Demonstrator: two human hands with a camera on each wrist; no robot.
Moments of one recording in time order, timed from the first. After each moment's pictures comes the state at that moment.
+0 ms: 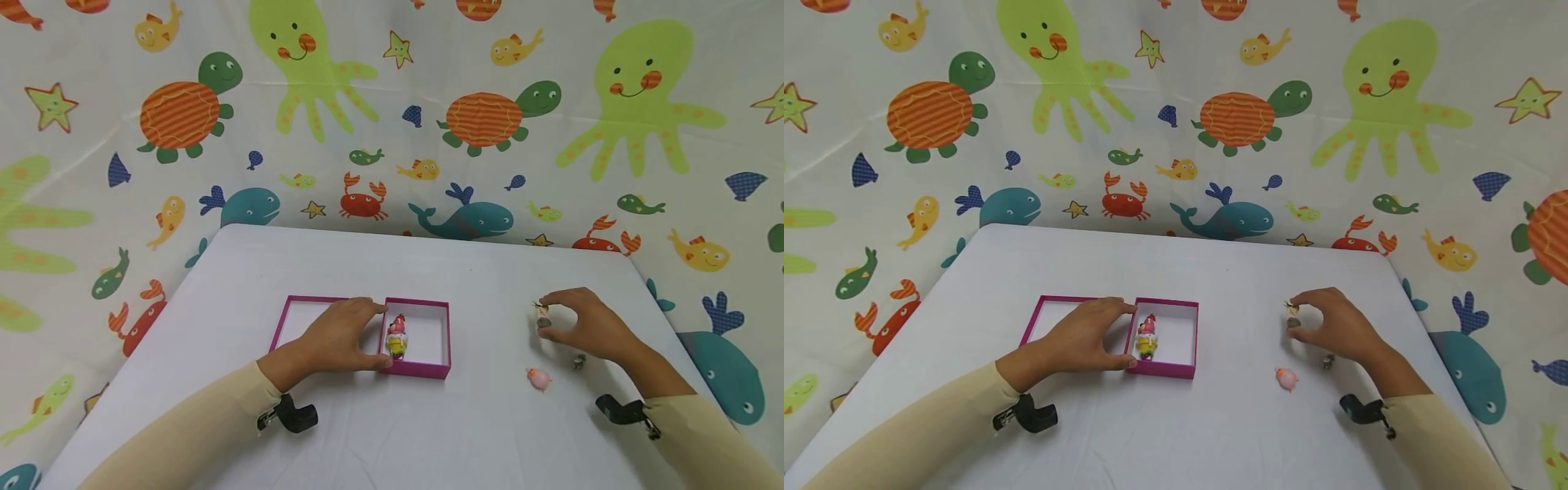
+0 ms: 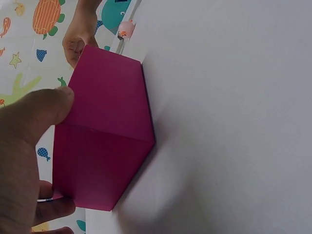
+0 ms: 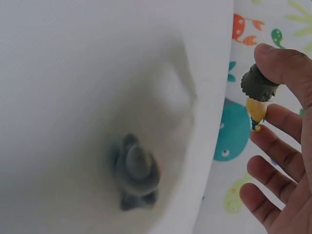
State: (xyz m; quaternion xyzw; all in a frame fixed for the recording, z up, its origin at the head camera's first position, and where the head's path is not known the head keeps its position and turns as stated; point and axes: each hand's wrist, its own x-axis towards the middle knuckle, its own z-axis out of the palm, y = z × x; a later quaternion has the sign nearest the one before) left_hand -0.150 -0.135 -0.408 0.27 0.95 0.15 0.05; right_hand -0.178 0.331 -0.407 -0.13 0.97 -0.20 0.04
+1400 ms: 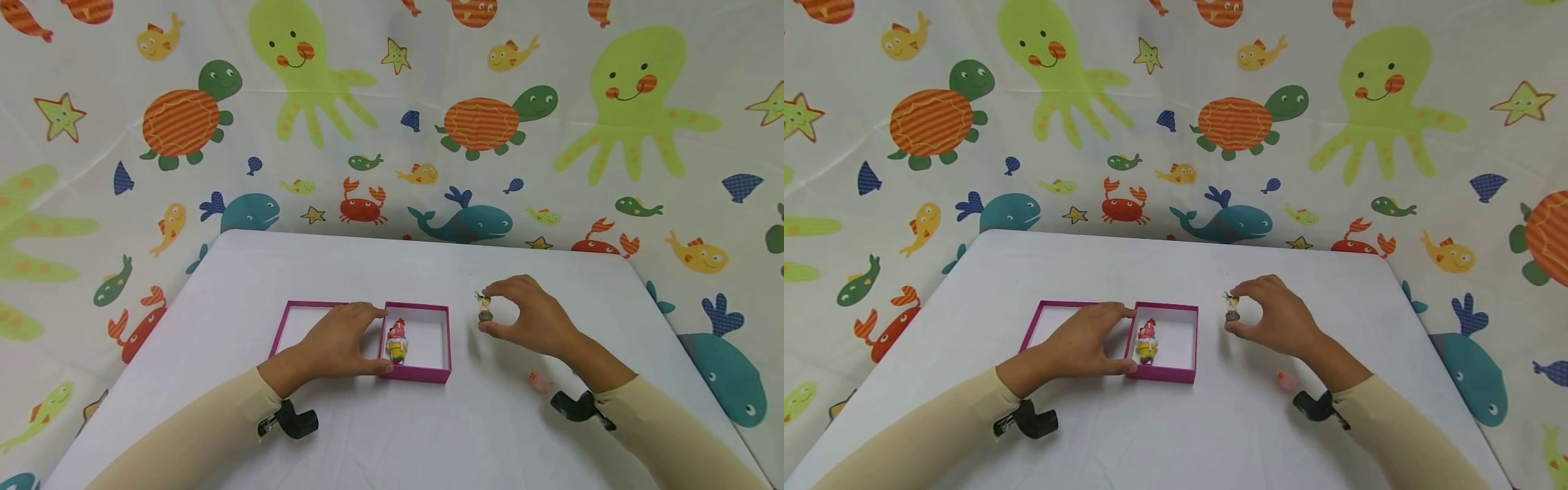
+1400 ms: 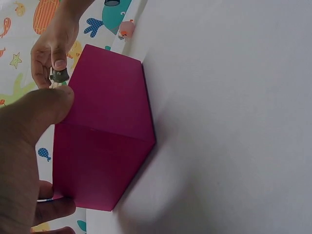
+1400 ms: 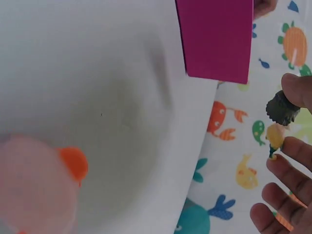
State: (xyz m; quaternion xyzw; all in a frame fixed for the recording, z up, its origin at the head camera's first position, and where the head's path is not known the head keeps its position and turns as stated) left_hand -0.147 -0.132 -0.407 0.26 0.95 0.15 0.04; right_hand -0.179 0.234 -0.385 -0.22 0.95 -0.22 -0.04
